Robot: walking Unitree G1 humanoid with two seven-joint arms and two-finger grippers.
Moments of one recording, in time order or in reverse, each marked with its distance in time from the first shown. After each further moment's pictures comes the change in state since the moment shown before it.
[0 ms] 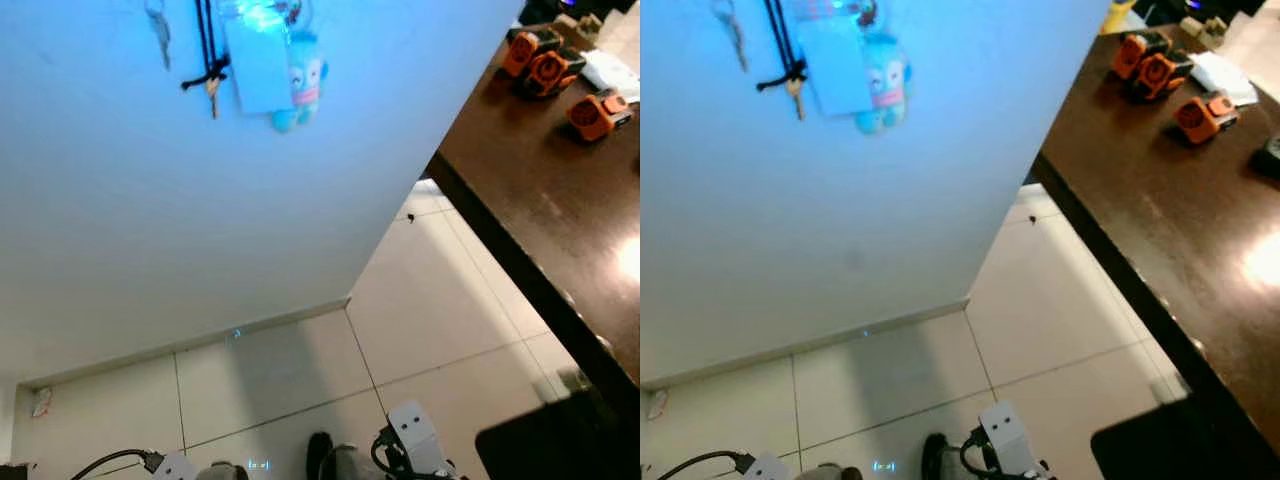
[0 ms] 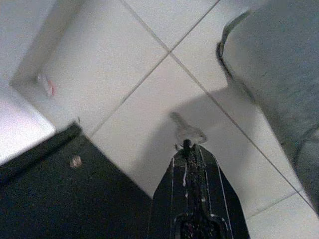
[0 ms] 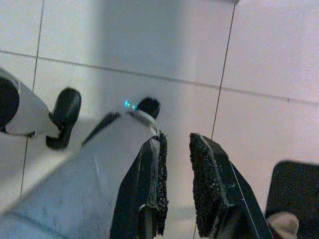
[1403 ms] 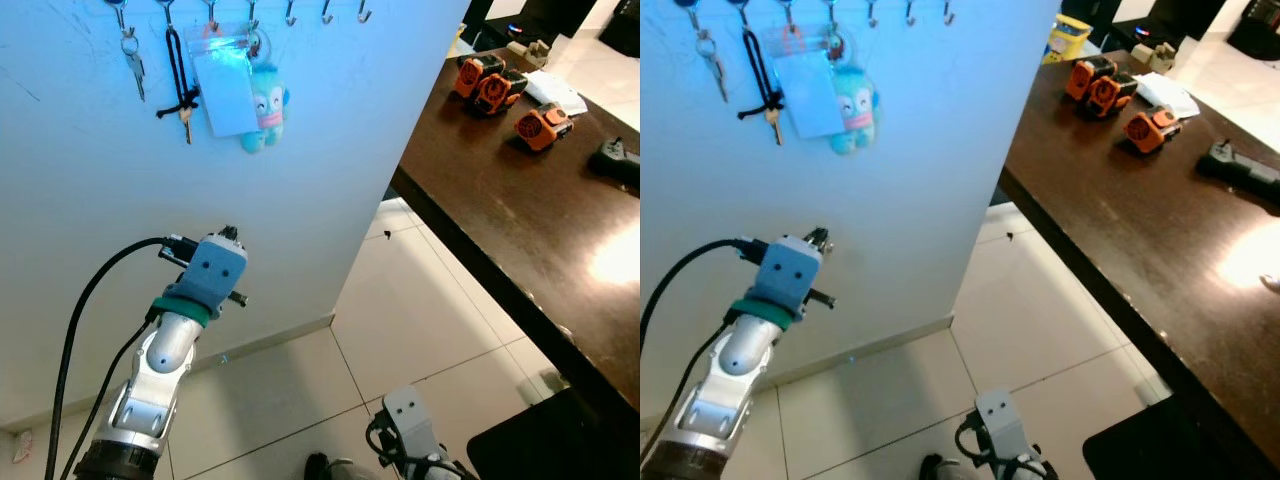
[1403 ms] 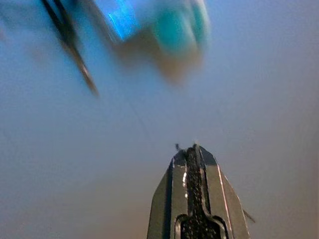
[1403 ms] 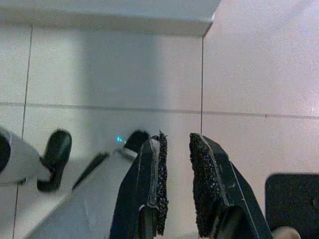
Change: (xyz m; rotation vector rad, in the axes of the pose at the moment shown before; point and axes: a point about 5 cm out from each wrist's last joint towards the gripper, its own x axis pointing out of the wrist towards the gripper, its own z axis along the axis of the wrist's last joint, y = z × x) left arm -0.147 0.093 0.270 -0.117 -1.341 0.341; right arm 0.008 -0.004 0.021 0.034 -0.073 -0.030
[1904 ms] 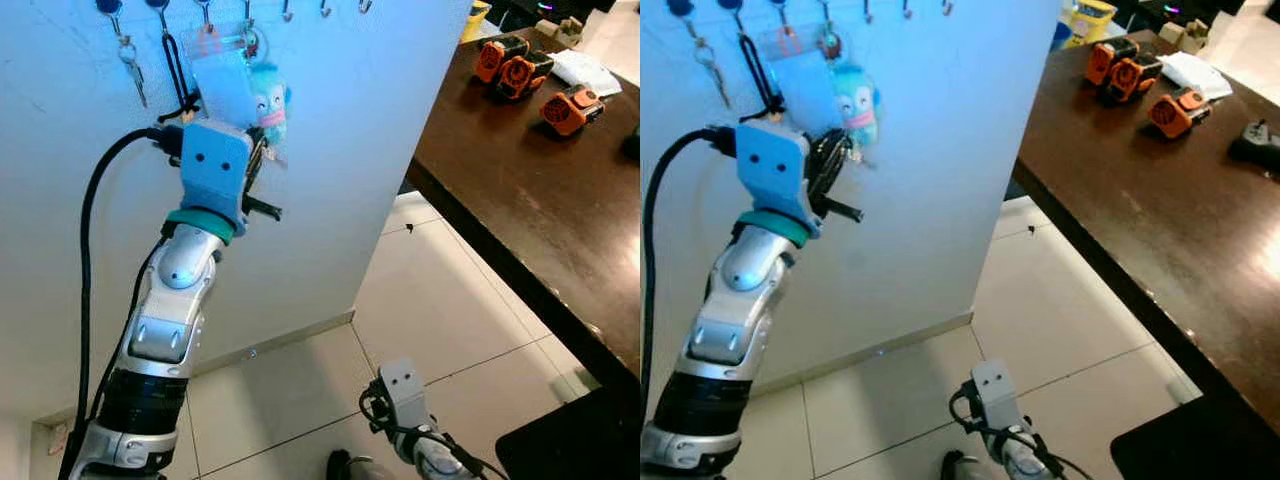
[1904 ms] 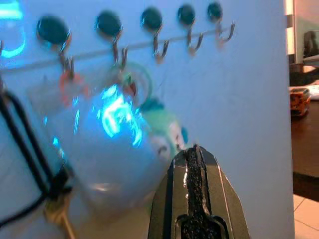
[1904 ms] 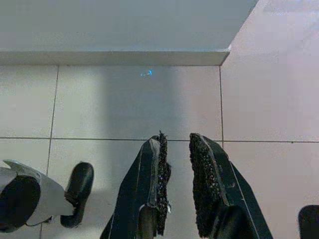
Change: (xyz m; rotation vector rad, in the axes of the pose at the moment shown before) left arm 0.048 0.000 0.076 -0.176 -0.191 -0.103; right arm 0.011 0.011 0.022 0.040 -0.067 -0.003
